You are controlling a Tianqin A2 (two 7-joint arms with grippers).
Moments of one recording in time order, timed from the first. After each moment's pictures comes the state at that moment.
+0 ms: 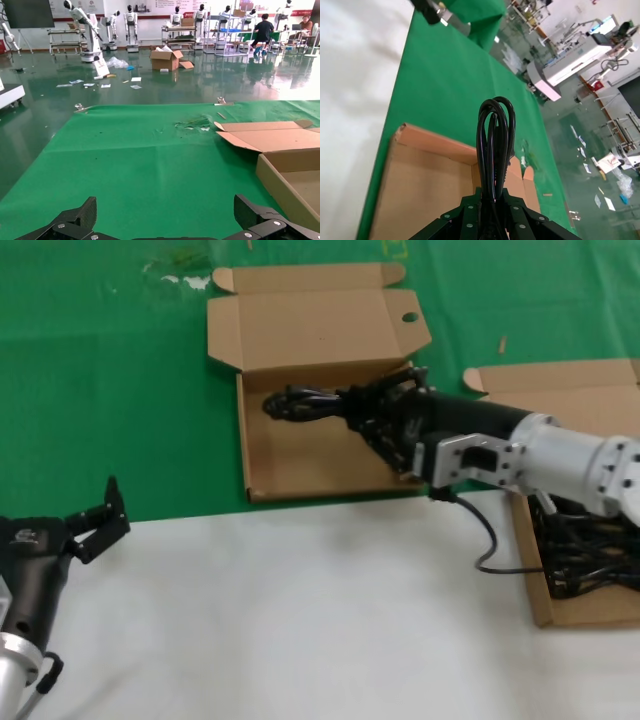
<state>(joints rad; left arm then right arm) 0.00 -0.30 1.60 -1.60 -1.80 0.00 0.00 0.64 0.54 -2.01 1.36 1.43 -0.64 -0.44</state>
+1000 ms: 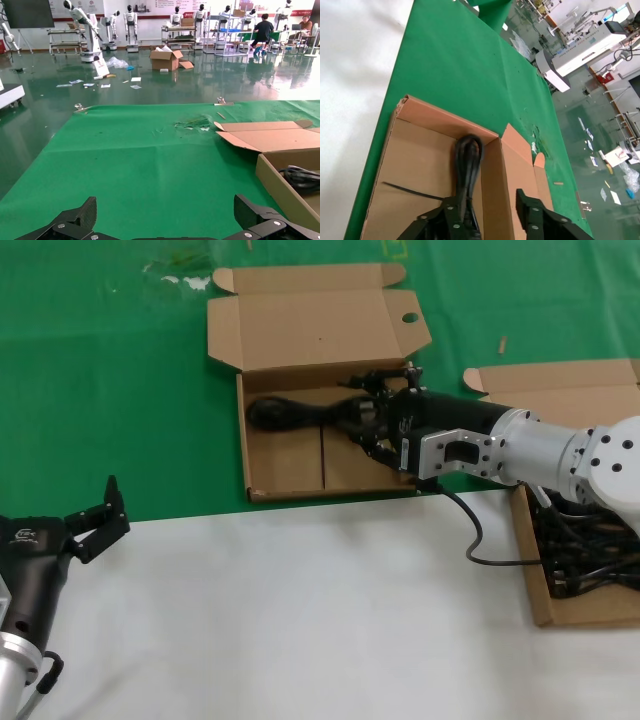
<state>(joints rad) 0.00 -0.30 1.60 -1.60 -1.80 0.00 0.00 0.75 0.44 -2.05 1.13 1.43 -0.62 -0.56</state>
